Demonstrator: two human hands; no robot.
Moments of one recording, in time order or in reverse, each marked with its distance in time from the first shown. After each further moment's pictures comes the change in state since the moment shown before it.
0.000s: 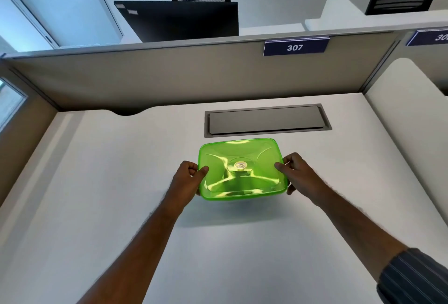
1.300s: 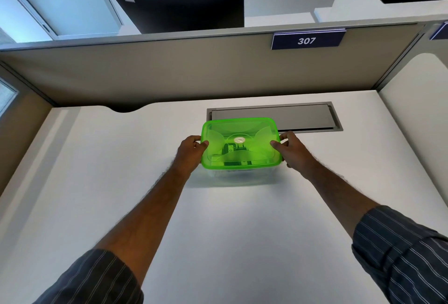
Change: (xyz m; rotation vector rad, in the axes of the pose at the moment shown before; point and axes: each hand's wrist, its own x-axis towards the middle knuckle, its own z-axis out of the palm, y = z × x) left_hand 0.112 0.023 0.016 0.038 0.026 -0.039; right_hand 0.098 -0.024 0.014 -0.022 0.059 0.004
